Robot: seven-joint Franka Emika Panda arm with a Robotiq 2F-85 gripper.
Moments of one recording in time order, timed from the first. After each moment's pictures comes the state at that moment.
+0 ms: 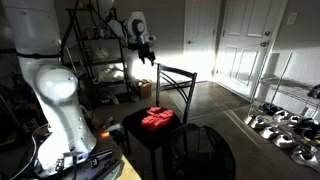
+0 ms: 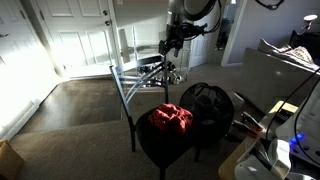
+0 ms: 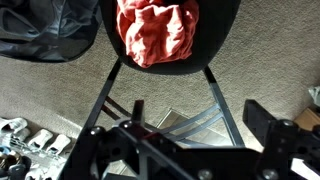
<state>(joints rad) 0.18 0.14 0.20 -2.08 -0.15 2.37 0.38</state>
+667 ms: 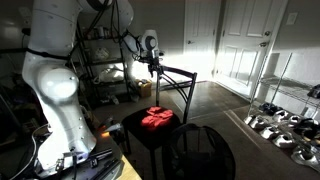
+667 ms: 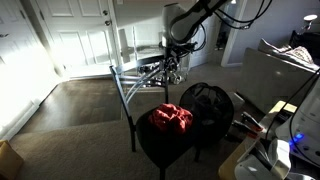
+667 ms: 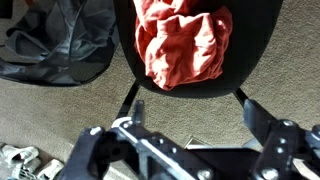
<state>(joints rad) 0.20 0.43 0.09 -1.91 -0.20 2.34 0.38</state>
